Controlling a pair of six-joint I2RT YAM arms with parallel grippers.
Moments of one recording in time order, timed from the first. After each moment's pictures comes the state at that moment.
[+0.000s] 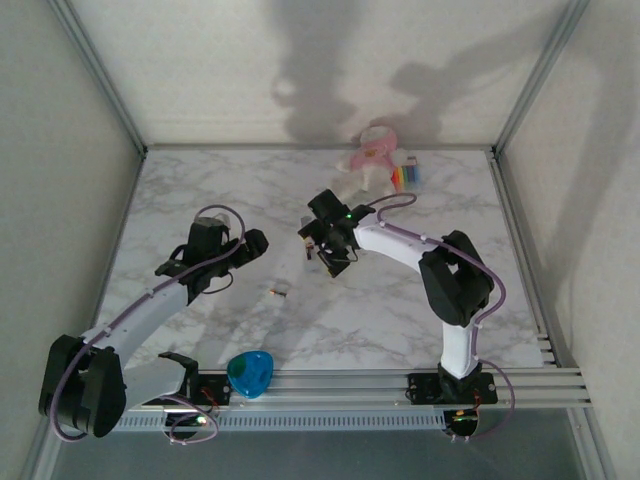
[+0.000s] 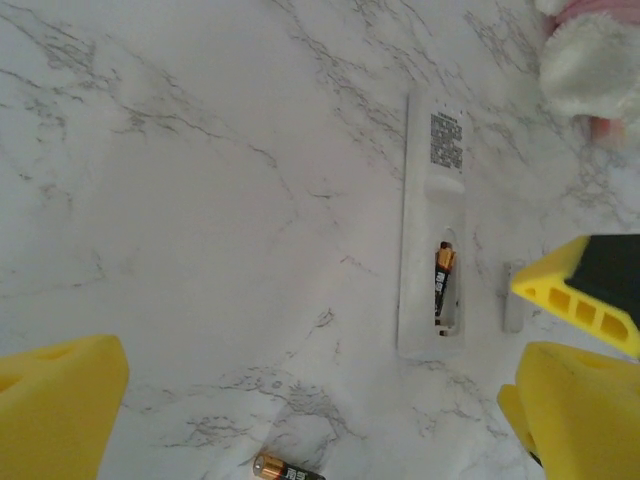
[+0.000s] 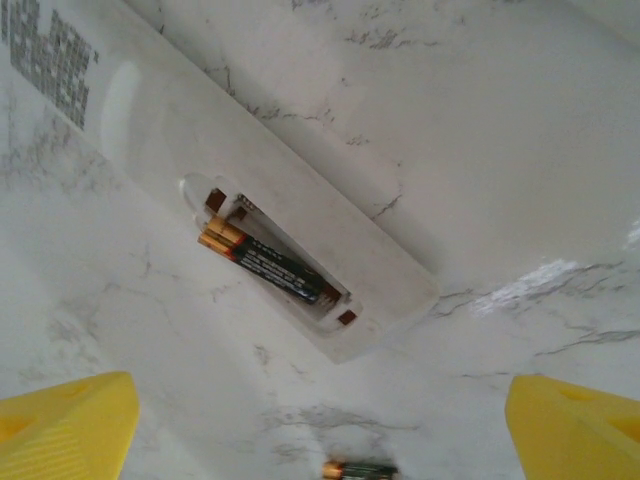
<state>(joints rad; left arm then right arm) -0.28 1.15 0.65 -0.24 0.12 -0.75 0.76 1.92 1.41 -0.61 -0.13 1.57</state>
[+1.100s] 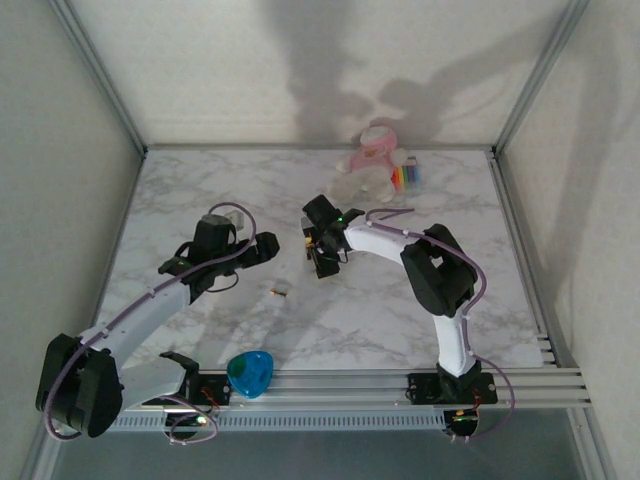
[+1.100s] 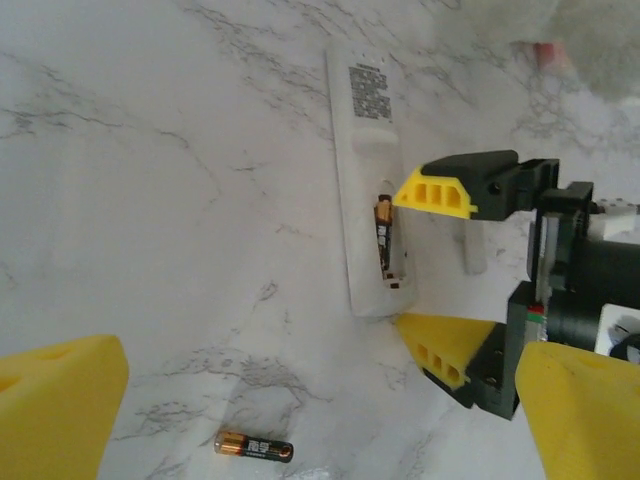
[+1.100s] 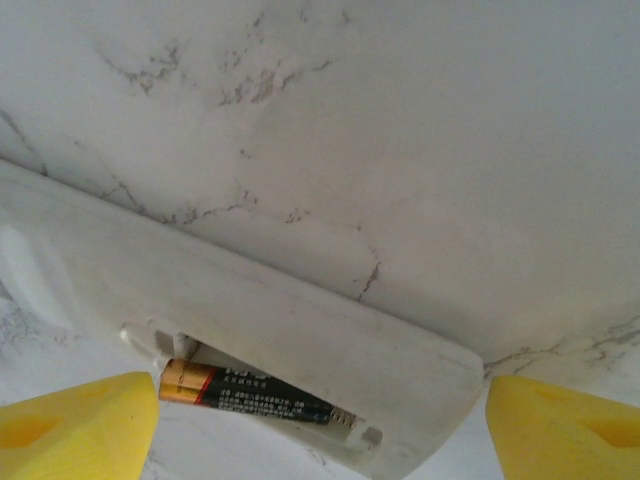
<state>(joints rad) -0.35 1.14 0.69 -0.26 0.18 -0.65 0.76 2.03 1.43 -0.54 -0.10 1.93</state>
